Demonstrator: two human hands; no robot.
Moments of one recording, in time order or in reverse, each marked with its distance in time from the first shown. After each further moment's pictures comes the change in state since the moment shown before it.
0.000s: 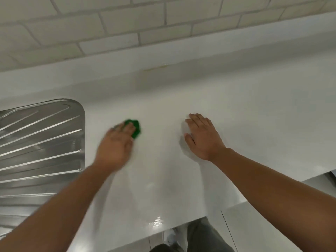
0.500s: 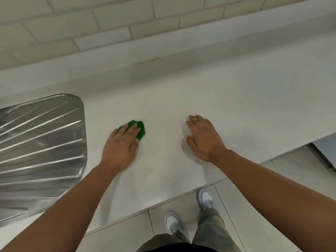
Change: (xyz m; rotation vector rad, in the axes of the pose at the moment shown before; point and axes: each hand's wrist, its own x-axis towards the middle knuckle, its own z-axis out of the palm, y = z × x) left_hand -0.048 0.044 0.002 0.004 -0.052 -0.007; right_hand -0.075 -0.005 0.006 0.042 0.012 0.024
